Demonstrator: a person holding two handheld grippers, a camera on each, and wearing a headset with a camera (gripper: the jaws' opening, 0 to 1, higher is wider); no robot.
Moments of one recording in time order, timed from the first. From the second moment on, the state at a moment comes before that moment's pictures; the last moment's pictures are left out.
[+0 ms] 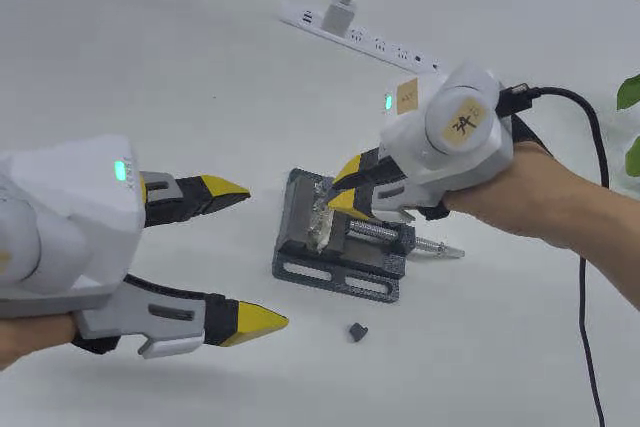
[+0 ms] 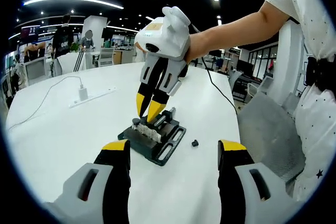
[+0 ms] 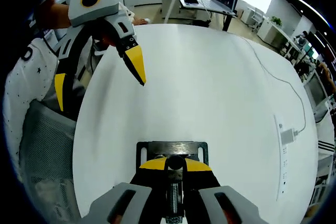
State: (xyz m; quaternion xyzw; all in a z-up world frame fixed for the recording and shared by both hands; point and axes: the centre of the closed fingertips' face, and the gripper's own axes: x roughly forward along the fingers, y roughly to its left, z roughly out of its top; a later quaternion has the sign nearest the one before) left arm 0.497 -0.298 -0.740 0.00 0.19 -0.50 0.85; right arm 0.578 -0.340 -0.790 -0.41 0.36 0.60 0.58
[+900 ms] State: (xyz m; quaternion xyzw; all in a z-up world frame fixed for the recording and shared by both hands) left arm 0.498 -0.296 -0.741 0.00 0.19 -0.50 0.85; right arm 0.580 -0.341 -0.803 -0.43 0.36 0.60 0.57
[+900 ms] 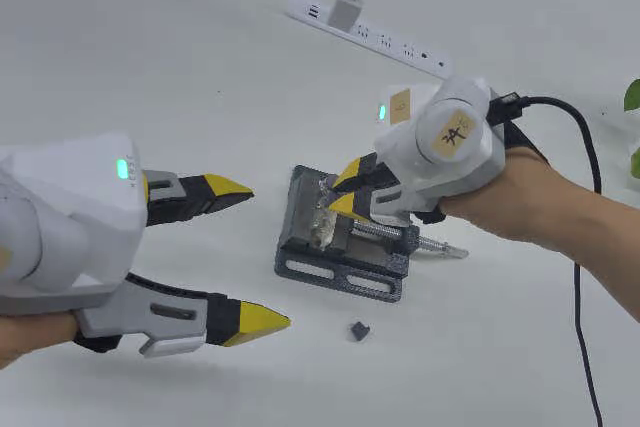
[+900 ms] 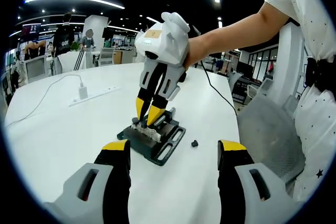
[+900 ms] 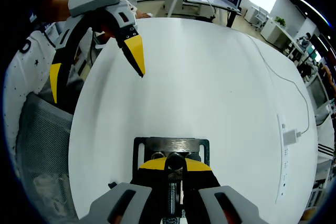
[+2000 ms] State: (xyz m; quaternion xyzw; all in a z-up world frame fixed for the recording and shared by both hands) left arm 0.500 -0.299 -0.741 -0.01 0.19 -0.50 0.85; right arm 0.581 -0.341 -0.805 -0.44 0.36 0.59 0.58
